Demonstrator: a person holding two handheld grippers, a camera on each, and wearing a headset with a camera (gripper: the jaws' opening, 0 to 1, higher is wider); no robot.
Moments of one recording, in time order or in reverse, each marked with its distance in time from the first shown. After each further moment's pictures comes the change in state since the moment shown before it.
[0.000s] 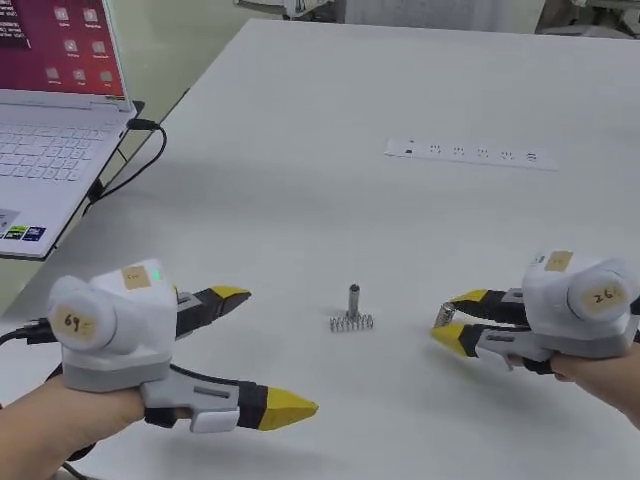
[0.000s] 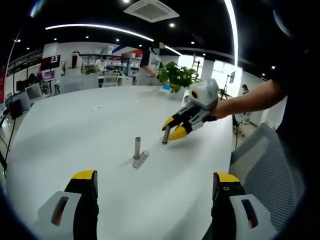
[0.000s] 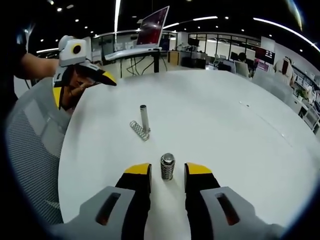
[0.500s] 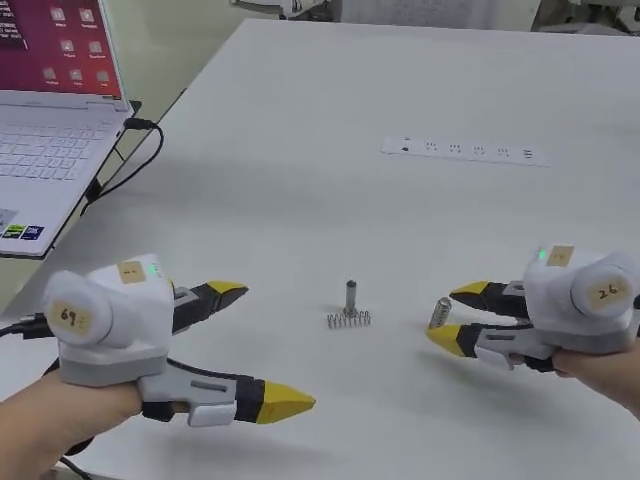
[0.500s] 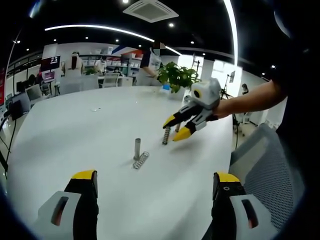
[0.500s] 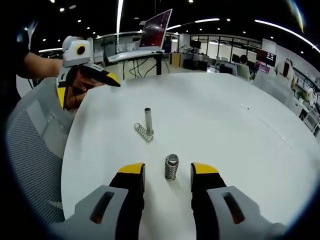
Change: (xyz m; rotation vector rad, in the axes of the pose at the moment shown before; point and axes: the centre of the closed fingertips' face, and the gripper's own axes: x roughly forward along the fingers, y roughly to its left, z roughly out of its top) left arm -0.001 0.000 0.003 0.006 -0.001 0.005; right arm -0.005 0.004 0.003 -0.014 -0.019 0.005
